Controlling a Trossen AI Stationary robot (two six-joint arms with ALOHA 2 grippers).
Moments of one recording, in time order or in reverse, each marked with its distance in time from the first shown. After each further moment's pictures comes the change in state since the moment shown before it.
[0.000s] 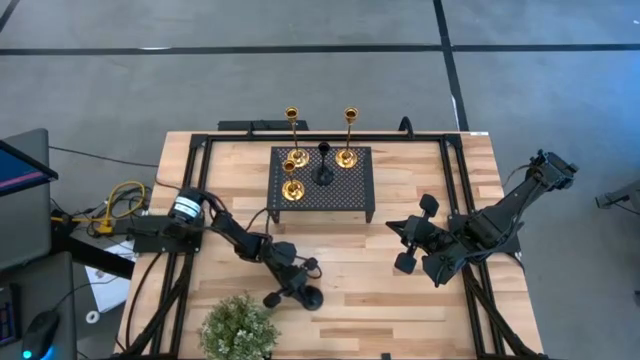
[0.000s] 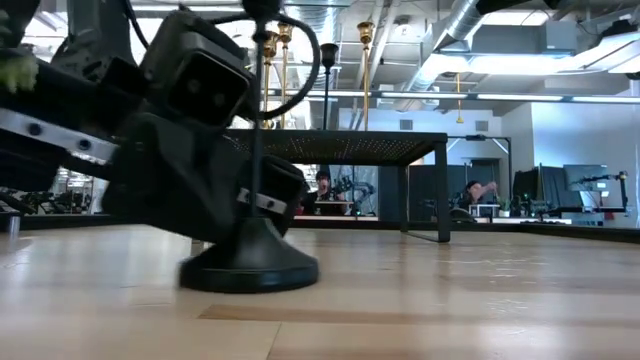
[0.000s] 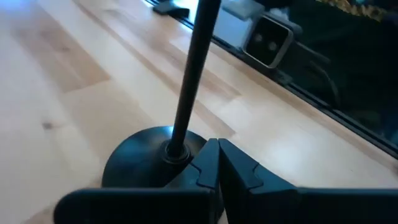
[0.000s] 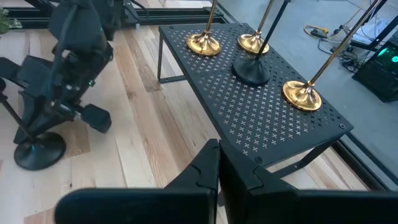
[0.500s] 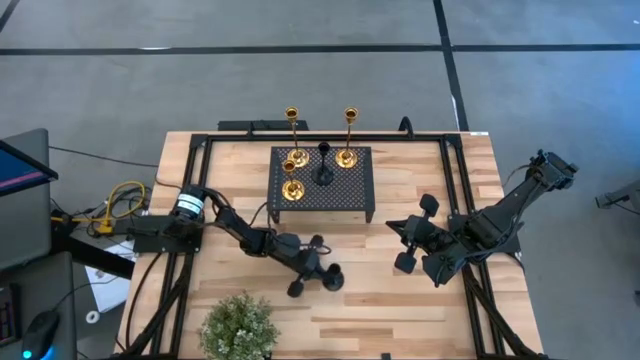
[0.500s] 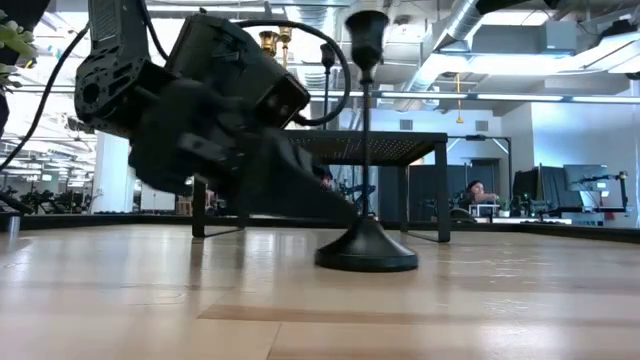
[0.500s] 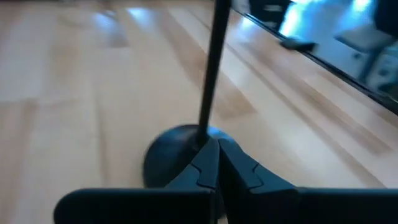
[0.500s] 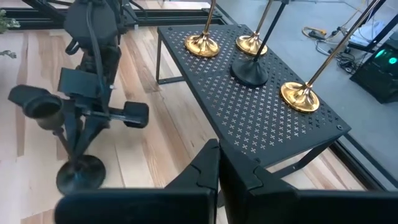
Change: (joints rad) left arm 0.059 0.014 0.044 0.060 -0.327 -0.064; right arm 0.000 0.000 0.000 0.000 0.007 -0.003
